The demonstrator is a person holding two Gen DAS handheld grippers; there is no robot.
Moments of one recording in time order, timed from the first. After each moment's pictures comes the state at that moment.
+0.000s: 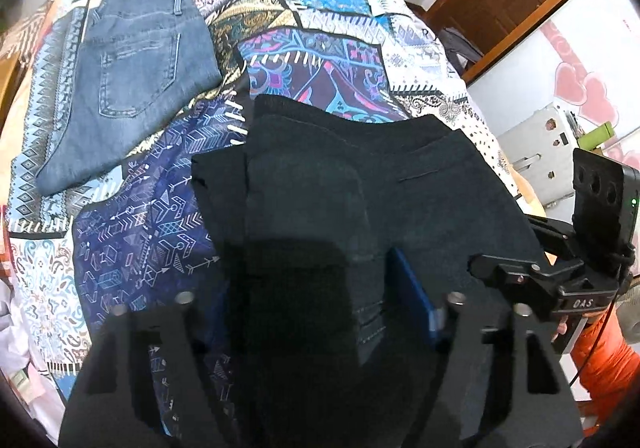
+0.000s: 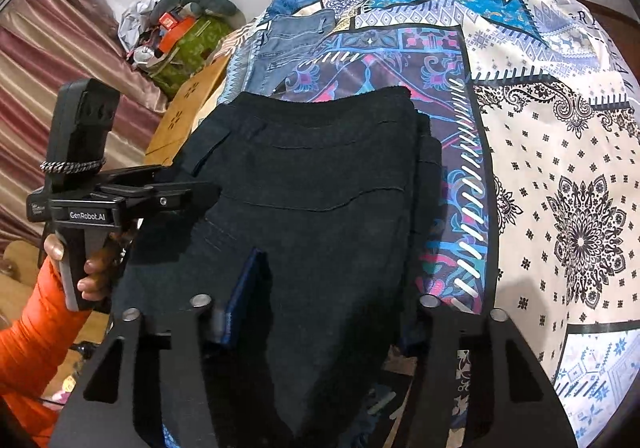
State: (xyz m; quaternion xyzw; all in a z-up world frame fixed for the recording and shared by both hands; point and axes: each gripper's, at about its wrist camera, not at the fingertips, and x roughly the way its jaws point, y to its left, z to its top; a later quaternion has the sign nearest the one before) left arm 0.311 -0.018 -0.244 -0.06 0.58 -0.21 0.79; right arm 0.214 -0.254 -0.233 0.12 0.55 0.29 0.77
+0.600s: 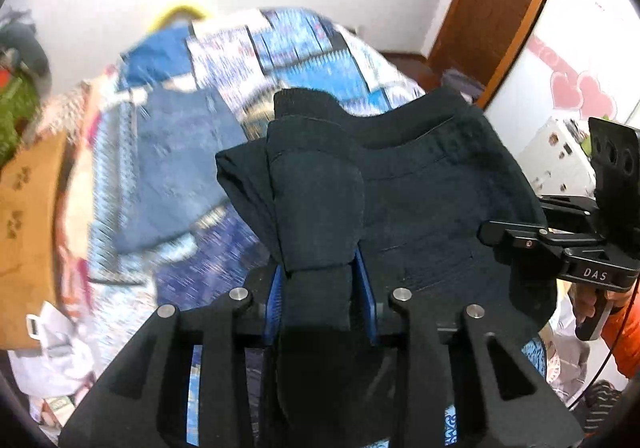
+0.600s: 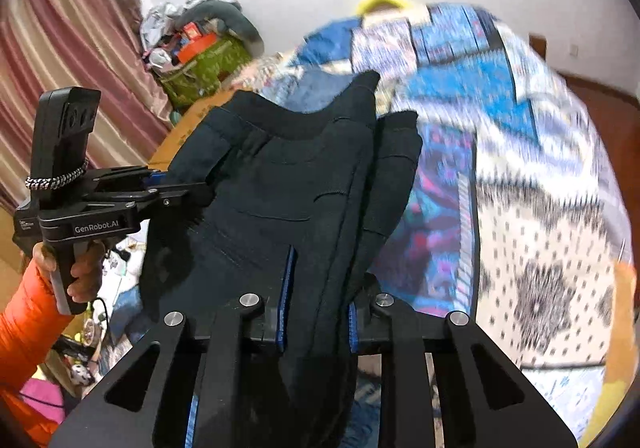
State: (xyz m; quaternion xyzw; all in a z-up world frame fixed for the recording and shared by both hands) left arm 0.272 0.004 -0.147 0.00 0.46 -0.18 0.87; right arm 0.212 -0.219 -0.149 0.04 0.45 0.29 0.84
